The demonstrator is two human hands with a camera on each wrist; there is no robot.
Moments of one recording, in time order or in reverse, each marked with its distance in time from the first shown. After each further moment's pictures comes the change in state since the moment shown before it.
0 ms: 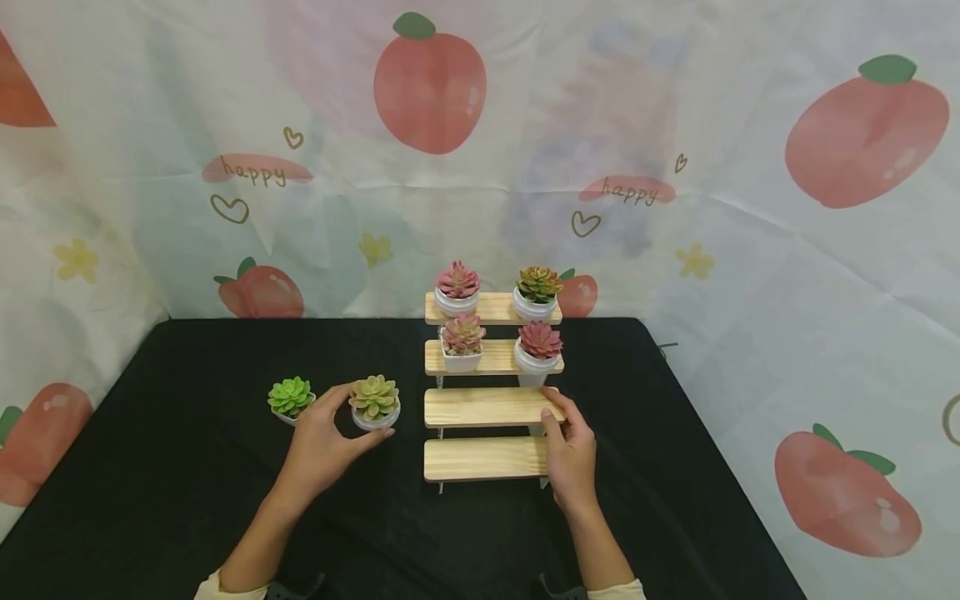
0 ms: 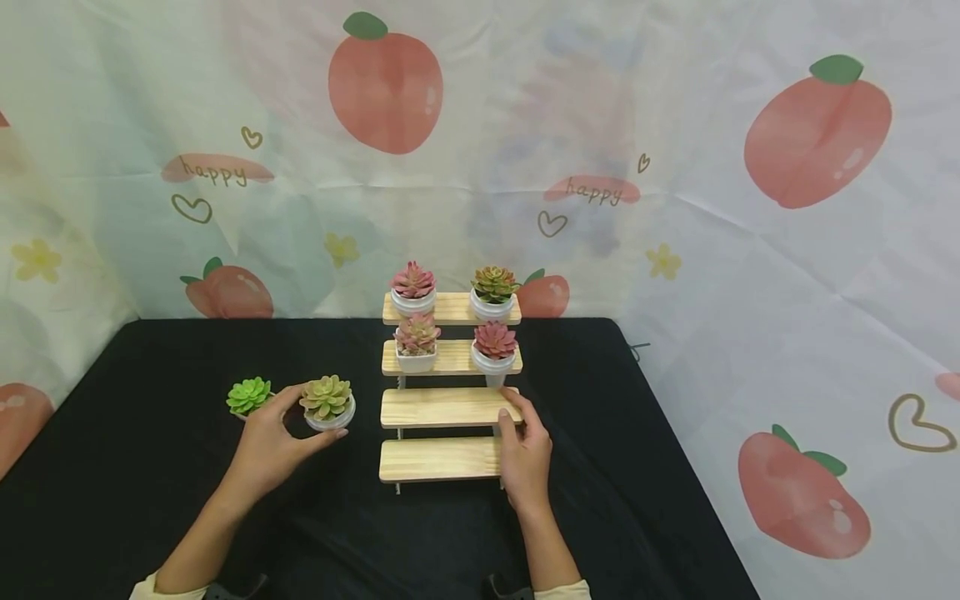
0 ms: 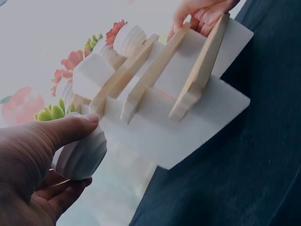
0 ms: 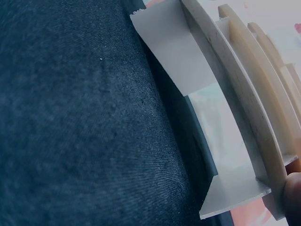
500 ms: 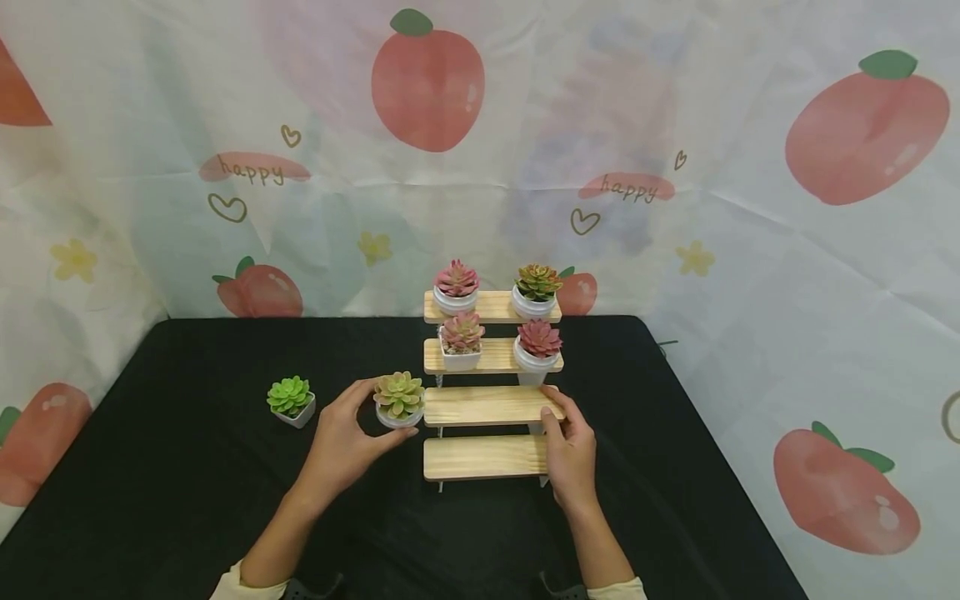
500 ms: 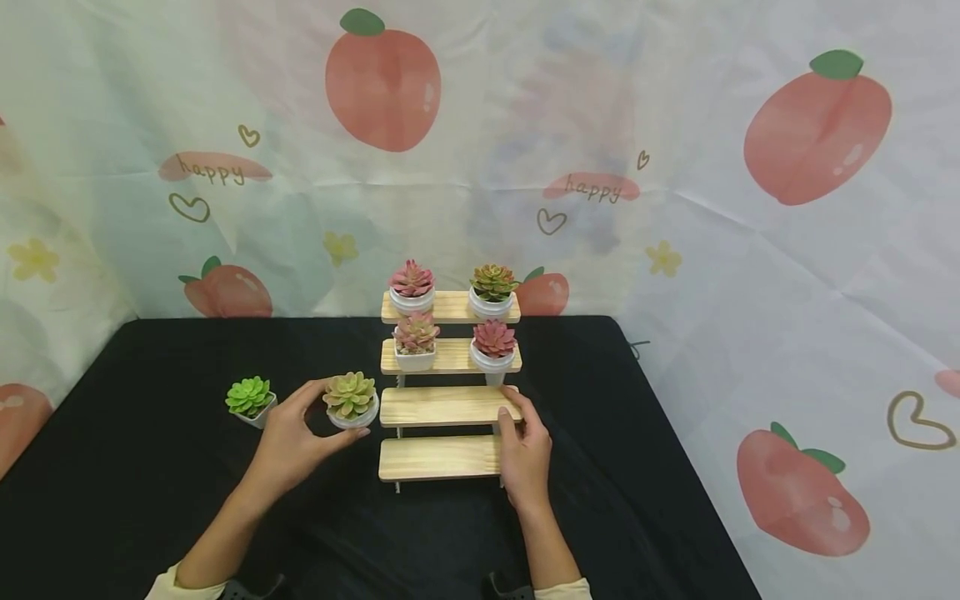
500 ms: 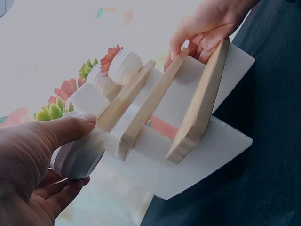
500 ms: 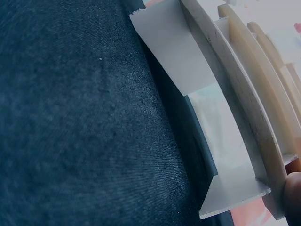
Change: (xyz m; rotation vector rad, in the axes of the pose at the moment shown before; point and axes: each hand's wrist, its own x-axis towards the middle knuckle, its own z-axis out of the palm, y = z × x) left_hand 0.005 0.022 0.016 -0.079 -0.021 0.060; right_hand -0.001 -0.004 0.000 -0.023 0.005 0.015
